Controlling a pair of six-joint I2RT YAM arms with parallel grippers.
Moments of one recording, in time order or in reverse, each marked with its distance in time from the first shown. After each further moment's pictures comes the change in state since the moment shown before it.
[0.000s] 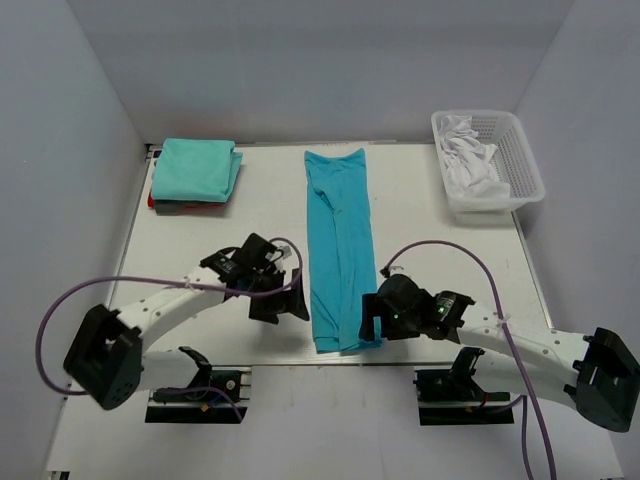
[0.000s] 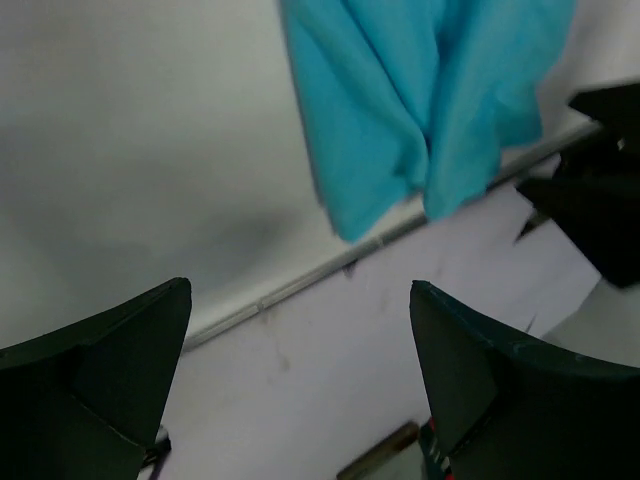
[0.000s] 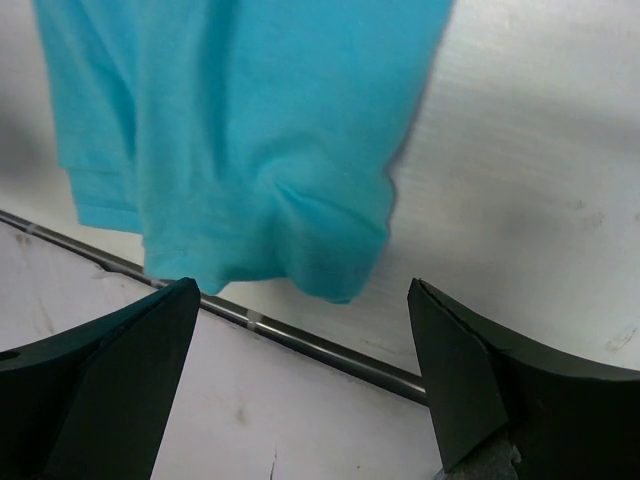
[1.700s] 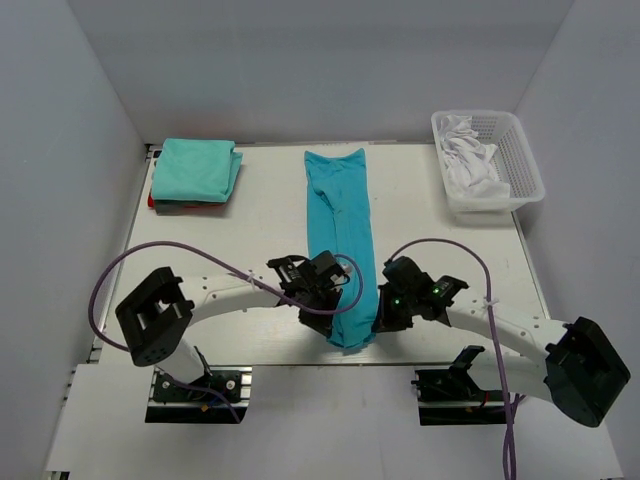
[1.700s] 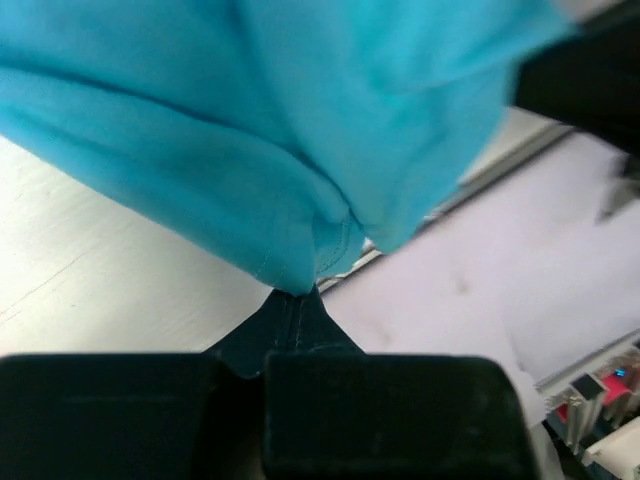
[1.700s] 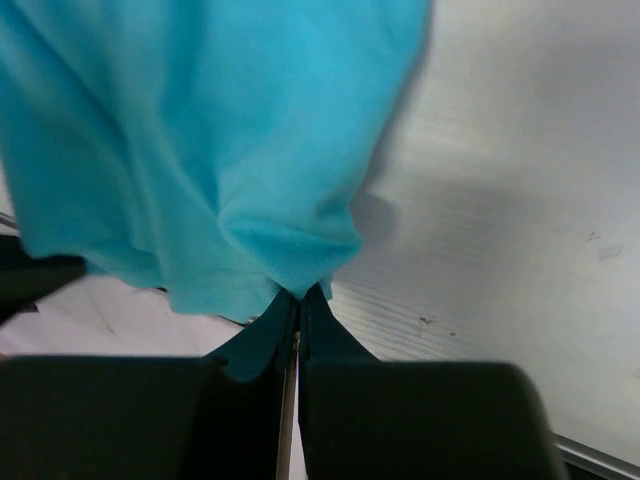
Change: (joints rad) left arm -0.420 0.290 0.216 0.006 -0.173 -0.005; right arm -0.210 0.141 -0.006 0.042 -0.240 0.005
